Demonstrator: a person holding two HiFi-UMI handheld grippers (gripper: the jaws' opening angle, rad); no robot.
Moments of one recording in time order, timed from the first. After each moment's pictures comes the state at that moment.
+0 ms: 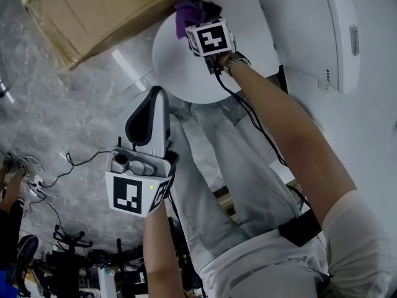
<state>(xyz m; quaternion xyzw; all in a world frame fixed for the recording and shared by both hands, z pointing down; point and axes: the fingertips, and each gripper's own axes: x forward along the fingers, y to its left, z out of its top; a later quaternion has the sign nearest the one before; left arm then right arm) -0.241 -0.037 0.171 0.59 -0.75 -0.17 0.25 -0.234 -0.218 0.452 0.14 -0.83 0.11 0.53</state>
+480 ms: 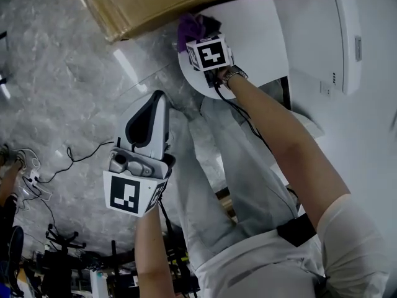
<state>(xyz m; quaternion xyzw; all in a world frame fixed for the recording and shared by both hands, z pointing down) -0.279 0.050 0.167 0.60 -0.75 -0.16 0.24 -0.256 -0.112 0.455 0.12 -0.82 0.11 0.55</state>
